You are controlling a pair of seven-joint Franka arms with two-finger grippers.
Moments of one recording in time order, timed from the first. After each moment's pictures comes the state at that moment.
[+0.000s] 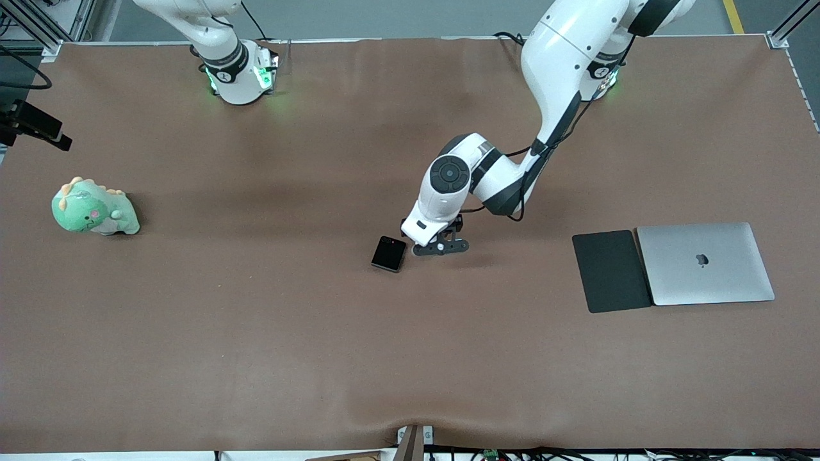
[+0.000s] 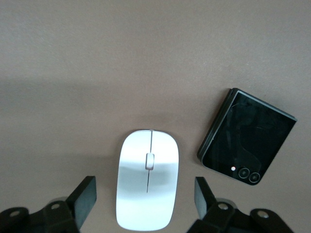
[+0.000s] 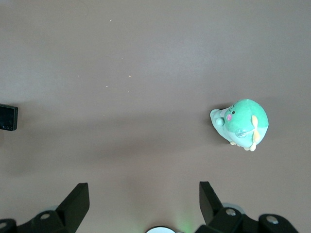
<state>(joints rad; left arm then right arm) -0.60 0.73 -0.18 -1.61 0.04 2.38 -0.87 -0.11 -0.07 0.00 -1.56 0.02 1.44 0.01</state>
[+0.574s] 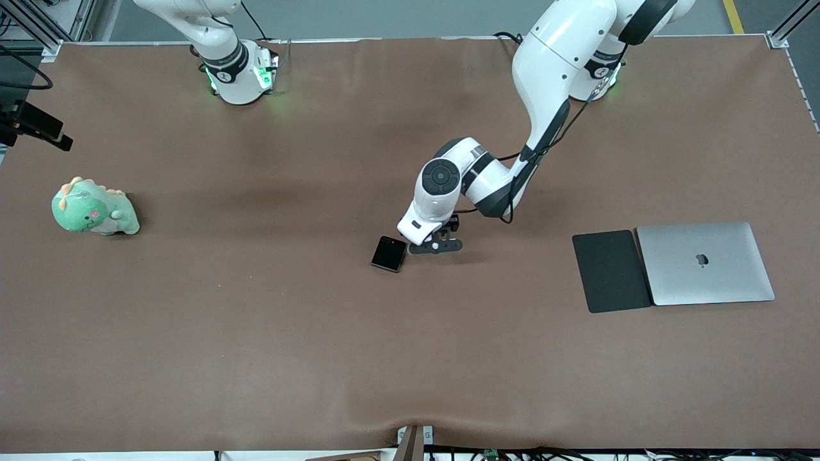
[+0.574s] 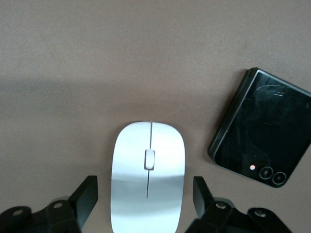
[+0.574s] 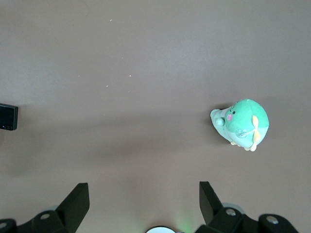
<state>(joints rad) -0.62 0.77 -0.18 -1.60 0.07 2.38 -0.89 -0.11 -0.07 0.00 -1.56 0.02 1.44 0.01</state>
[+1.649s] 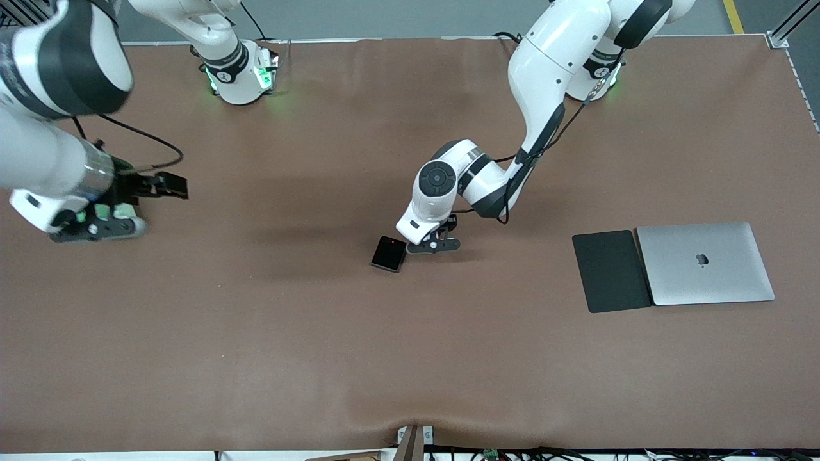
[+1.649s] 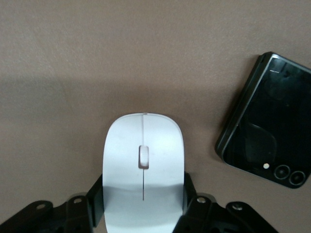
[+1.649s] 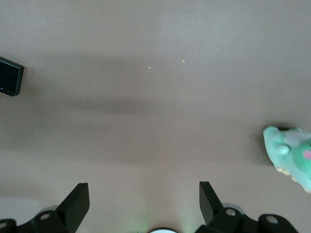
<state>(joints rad) -0.63 0.79 -0.18 -1.60 0.10 2.39 -0.89 0.12 0.22 0.02 -1.53 0.03 1.52 0.01</state>
